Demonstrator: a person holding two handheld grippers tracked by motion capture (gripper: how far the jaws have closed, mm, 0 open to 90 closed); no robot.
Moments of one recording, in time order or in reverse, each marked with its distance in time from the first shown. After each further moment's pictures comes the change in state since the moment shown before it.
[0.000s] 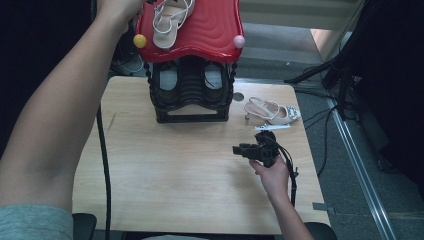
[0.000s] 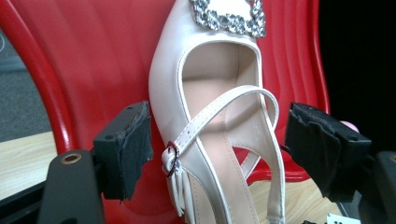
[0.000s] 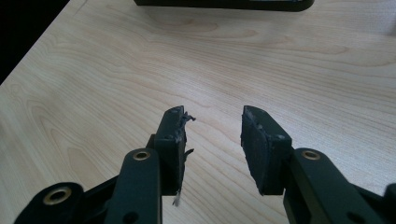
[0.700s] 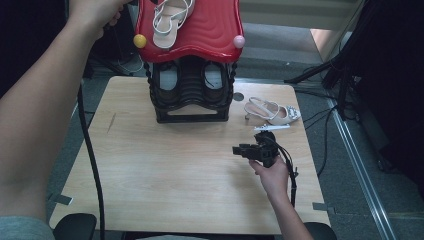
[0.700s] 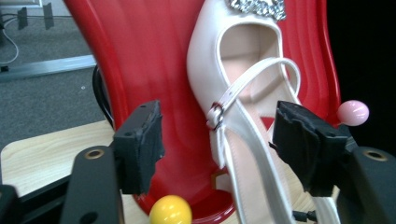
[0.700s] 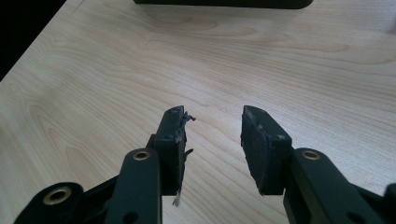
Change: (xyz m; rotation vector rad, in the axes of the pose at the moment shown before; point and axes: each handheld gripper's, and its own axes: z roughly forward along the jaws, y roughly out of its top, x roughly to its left) left arm 0.030 -0.022 -0.026 -0.020 0.012 0.019; right arm 0.000 -0.001 0.002 0.002 -0.003 0.002
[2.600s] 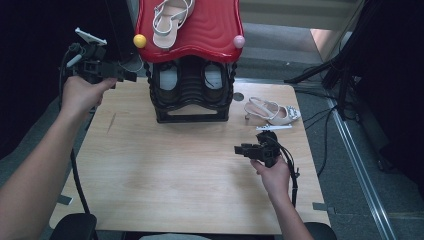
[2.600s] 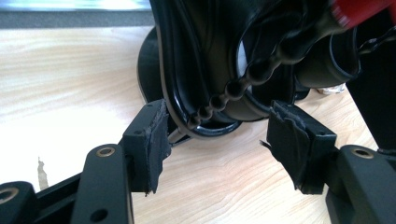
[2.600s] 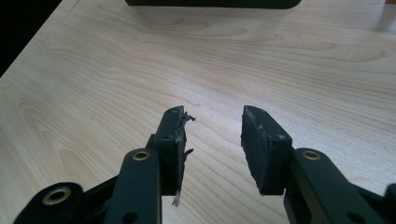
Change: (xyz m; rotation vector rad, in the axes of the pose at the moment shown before) left arm 0.100 -0.168 0.069 0.054 -0.072 -0.103; right arm -0.004 -0.001 -0.002 -0.004 -0.014 0.016
